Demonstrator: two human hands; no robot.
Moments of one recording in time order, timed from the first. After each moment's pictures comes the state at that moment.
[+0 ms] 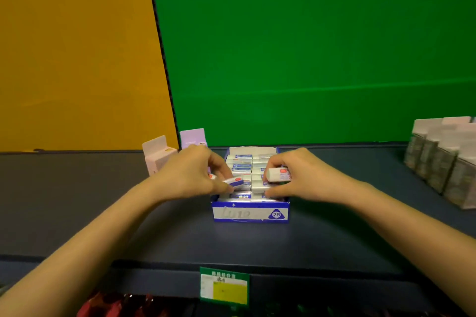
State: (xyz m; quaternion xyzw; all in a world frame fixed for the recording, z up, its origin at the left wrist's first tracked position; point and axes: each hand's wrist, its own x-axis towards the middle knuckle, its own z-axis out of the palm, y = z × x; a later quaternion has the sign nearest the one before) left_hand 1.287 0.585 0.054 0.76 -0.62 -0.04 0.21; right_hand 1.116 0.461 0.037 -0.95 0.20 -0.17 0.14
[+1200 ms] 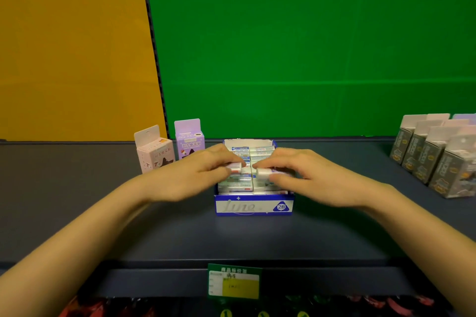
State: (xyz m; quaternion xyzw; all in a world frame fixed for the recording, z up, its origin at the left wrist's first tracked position) left_hand 1.306 0.588 0.043 0.64 -0.72 -0.16 0.21; right_hand 1.109 0.476 0.037 -0.97 0.14 -0.13 0.14
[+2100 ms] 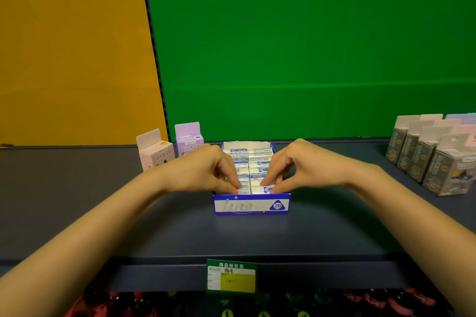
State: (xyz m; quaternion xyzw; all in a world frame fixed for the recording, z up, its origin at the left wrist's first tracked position) left_hand 1.302 0.575 0.048 0.64 -0.73 -0.15 0.18; right_hand 1.112 0.462 0.048 -0.97 0.14 -0.09 0.18
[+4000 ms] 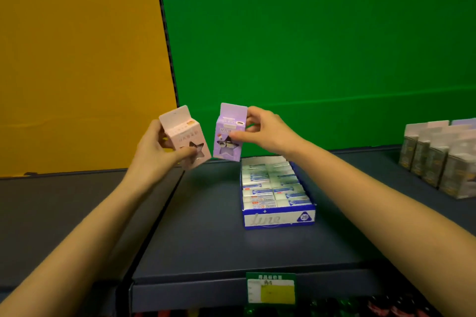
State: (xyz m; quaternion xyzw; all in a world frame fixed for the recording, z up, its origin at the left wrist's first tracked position) left_hand 1.370 0.619 0.071 0.66 -0.49 -0.01 0.57; right_hand 1.219 0.467 0.083 -0.84 0.21 -0.36 0.34
